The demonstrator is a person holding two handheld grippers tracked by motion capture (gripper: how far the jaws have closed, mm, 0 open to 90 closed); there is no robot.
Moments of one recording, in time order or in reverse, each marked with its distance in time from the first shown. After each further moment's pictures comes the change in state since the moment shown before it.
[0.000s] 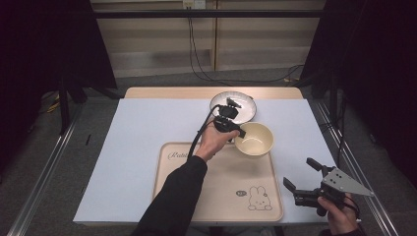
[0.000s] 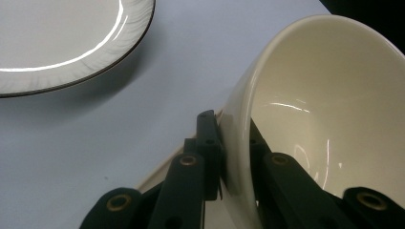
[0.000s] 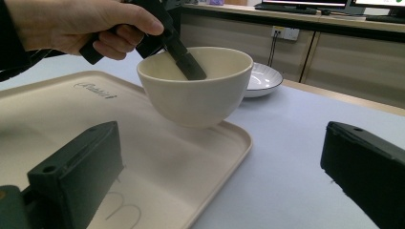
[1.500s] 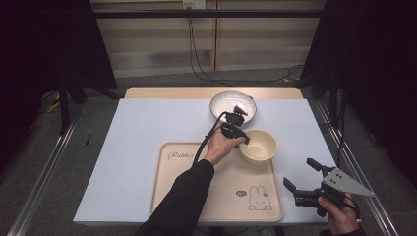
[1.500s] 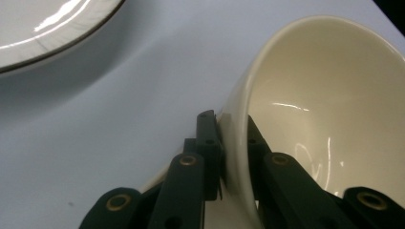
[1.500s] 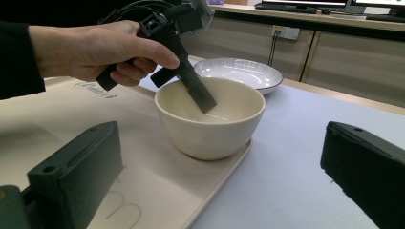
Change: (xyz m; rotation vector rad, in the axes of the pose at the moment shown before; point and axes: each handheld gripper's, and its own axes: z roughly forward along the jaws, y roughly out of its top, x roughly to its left) left arm 0.000 -0.006 0.038 0.039 0.024 0.017; right arm 0.000 0.000 0.000 0.002 0.002 0.003
